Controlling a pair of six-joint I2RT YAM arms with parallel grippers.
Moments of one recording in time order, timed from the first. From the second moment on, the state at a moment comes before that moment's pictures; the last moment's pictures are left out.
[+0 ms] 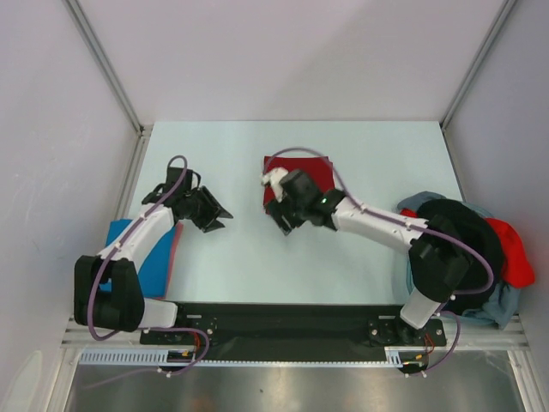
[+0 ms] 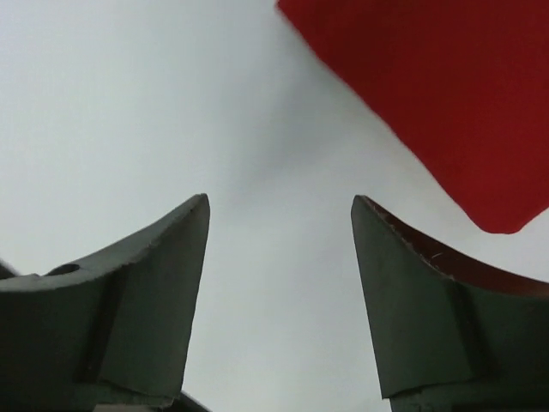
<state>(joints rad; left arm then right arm) -0.14 1.36 0.91 -0.56 0.33 -0.86 0.78 1.68 1.31 -0.43 0.02 0.05</state>
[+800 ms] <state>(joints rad) 0.09 1.23 0.78 -0.71 0.27 -0.86 0.97 2.02 1.16 0.12 0.43 -0.94</state>
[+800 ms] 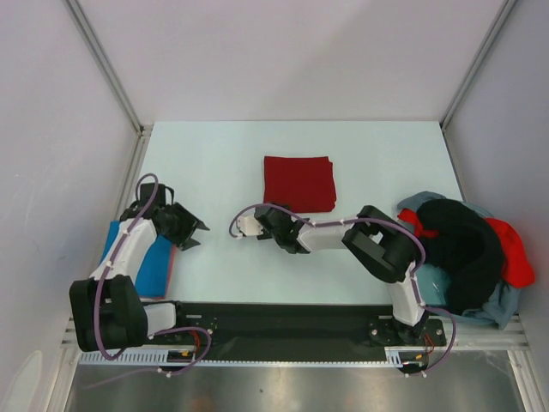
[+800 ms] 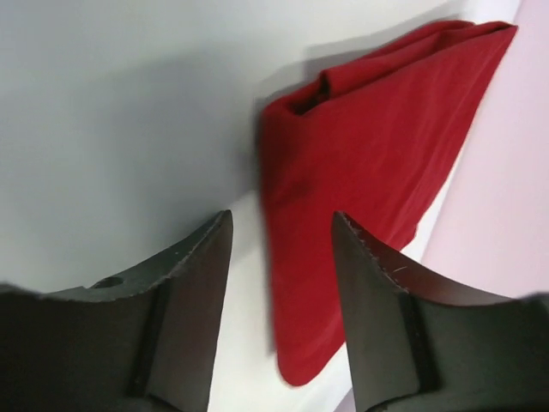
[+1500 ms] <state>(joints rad) 0.04 1.48 0.79 -0.20 0.63 -0.89 0.85 2.01 1.30 -0.10 0.25 -0.86</state>
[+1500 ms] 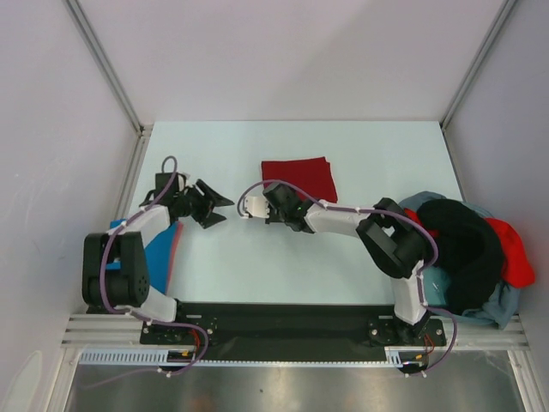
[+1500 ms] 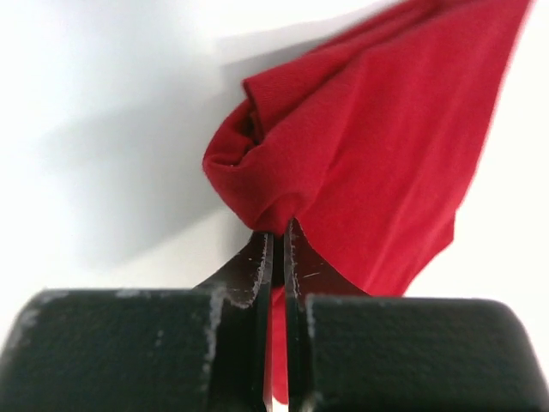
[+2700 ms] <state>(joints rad) -0.30 1.96 1.10 0.16 0.45 -1.41 0.72 1.74 1.17 -0.12 -0.02 -0.70</state>
